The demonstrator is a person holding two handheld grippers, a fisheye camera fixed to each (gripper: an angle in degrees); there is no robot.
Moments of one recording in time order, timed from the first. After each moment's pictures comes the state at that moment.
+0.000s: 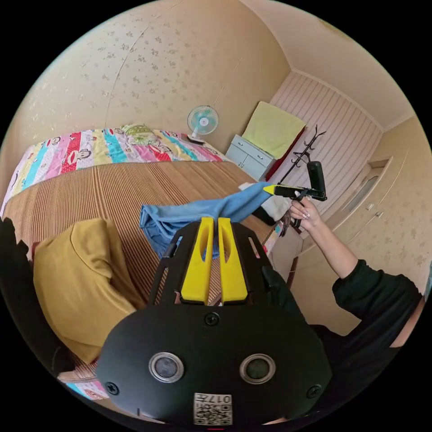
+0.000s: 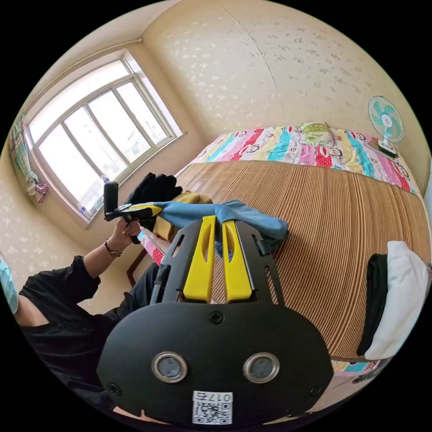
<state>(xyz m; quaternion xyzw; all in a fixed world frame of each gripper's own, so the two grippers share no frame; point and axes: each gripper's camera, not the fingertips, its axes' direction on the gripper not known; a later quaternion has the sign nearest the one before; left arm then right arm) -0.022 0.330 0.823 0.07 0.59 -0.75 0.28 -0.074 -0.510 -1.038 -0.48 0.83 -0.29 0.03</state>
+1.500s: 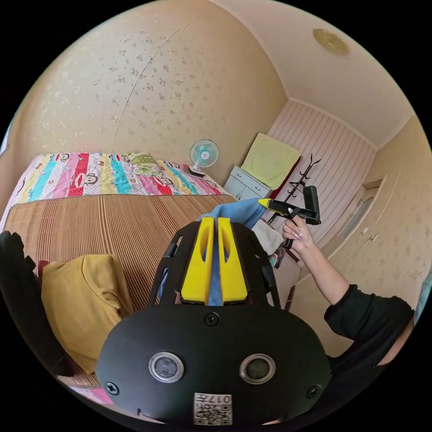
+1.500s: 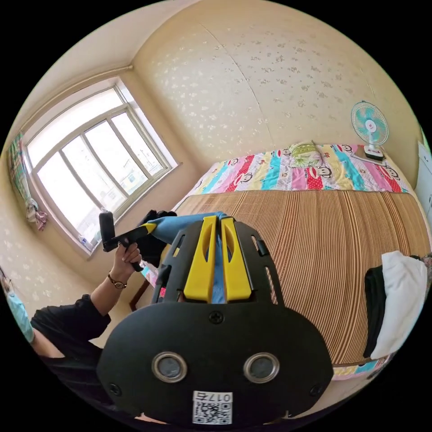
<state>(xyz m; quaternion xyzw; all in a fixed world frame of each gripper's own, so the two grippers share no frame) -0.111 0.332 0.843 0.10 0.51 -0.81 0.25 0.005 -0.510 -0.999 -0.45 0.81 -0.37 0.09</state>
